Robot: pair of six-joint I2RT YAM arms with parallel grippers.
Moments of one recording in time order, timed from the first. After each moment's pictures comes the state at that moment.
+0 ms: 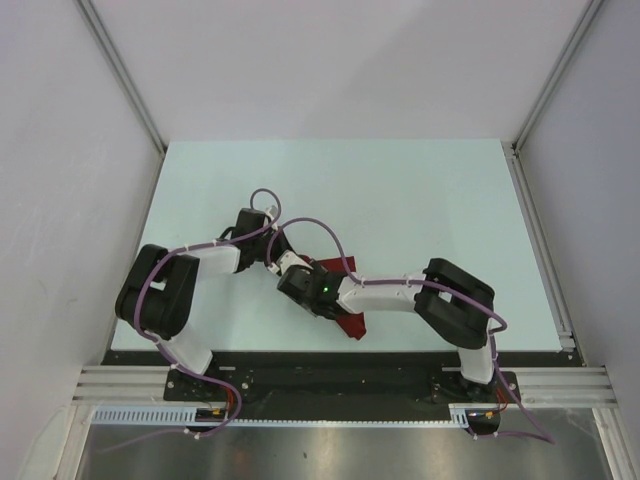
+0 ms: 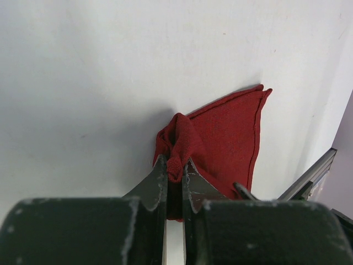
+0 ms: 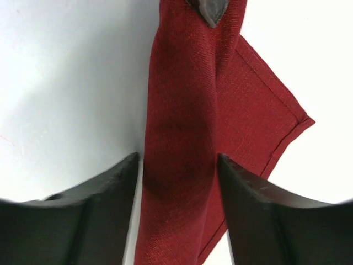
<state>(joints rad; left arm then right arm) -0.33 1.66 0.76 0.04 0.45 -0.67 1.17 1.92 1.24 -0.36 0.51 0.12</state>
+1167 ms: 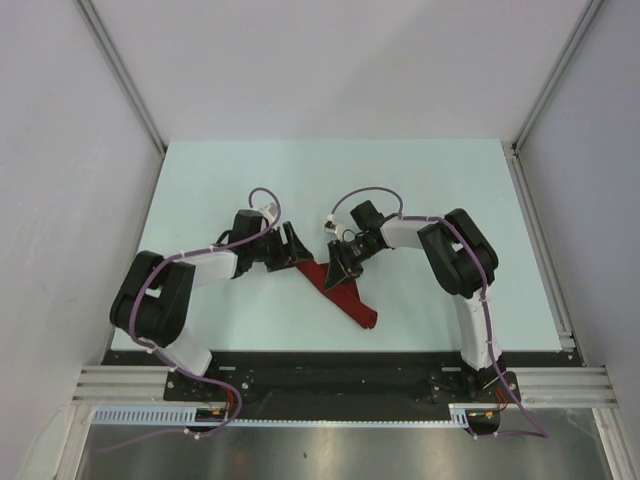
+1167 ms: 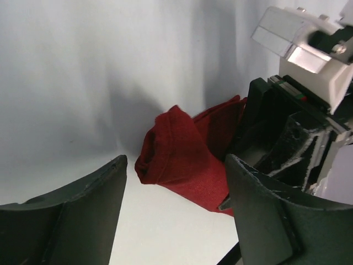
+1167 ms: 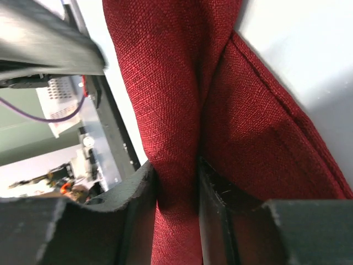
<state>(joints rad) -0.33 1.60 0.71 0.13 0.45 -0.65 0.57 2.13 1.29 -0.36 -0.99 0.19</state>
